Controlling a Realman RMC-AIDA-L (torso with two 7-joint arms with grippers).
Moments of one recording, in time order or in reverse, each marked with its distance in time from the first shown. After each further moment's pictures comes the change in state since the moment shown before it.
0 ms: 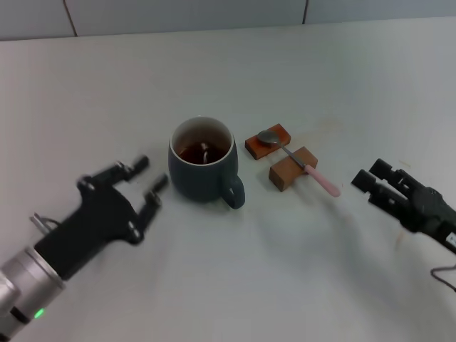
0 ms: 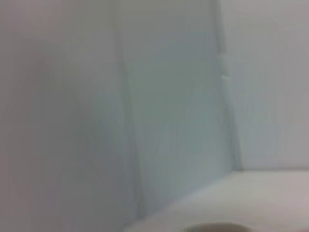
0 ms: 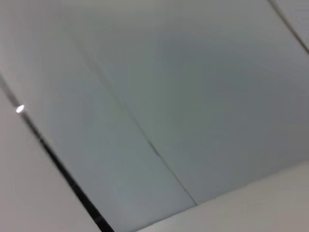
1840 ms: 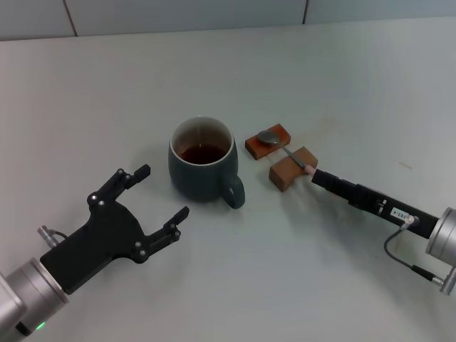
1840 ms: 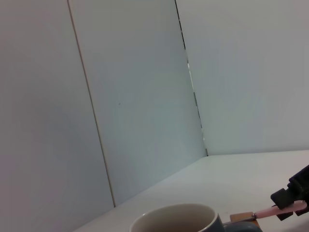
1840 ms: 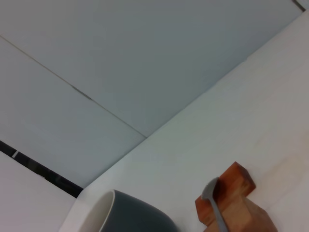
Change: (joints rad) left arm 0.003 -0.004 -0.011 0.029 0.095 0.004 0.012; right arm 0.105 0.016 -0.050 -0.127 -0.096 0.398 0.440
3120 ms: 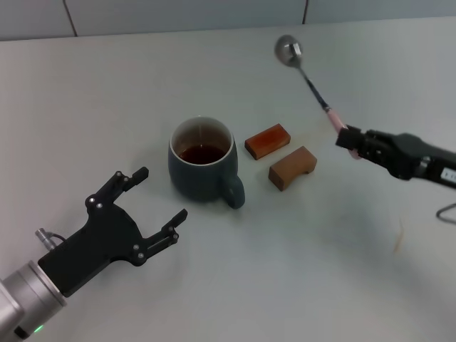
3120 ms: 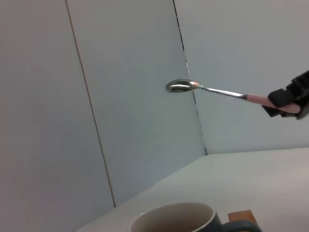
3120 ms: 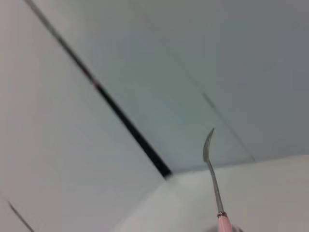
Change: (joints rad) left arm 0.005 -0.001 0.000 0.007 0.003 0.010 0.015; right arm -0.159 -0.068 0.188 -0.556 -0.357 -0.216 0.153
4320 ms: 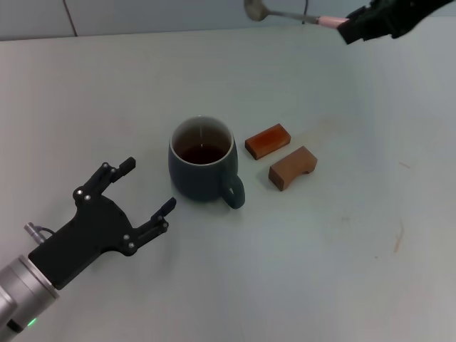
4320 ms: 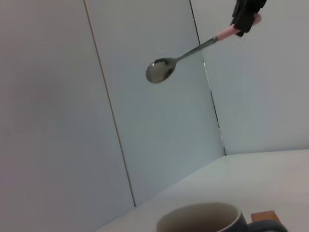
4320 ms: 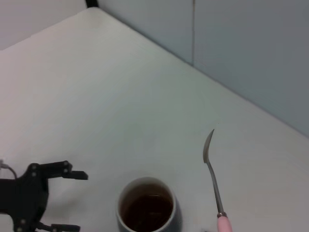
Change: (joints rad) left arm 0.002 0.002 -0.040 0.006 -0.010 0.003 0.008; right arm 0.583 0.027 0.284 -1.168 -1.198 -0.524 1.109
